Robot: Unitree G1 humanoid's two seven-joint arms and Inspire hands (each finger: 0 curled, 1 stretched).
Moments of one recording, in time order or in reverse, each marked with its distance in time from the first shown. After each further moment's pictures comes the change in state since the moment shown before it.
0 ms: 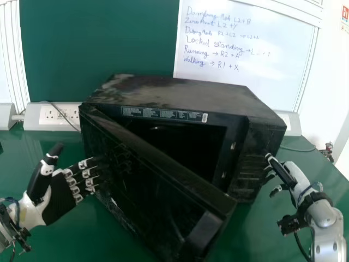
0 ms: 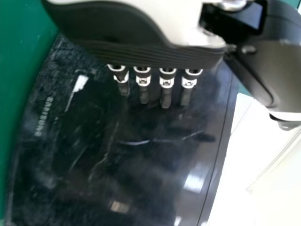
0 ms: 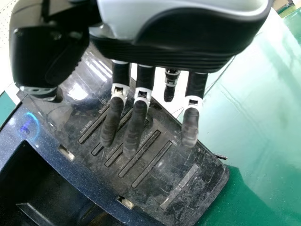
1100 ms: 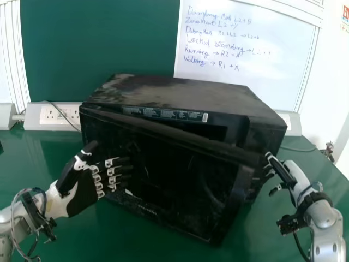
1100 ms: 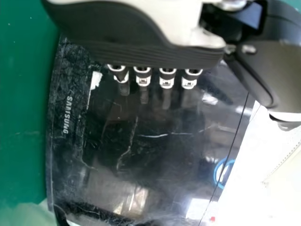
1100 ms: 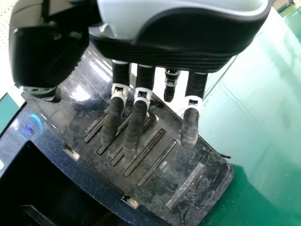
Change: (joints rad) left arm -0.191 -0.016 -0.201 0.095 0.124 0.014 0.046; right arm 0.001 0.009 -0.002 -0.019 0.000 0.003 -0.013
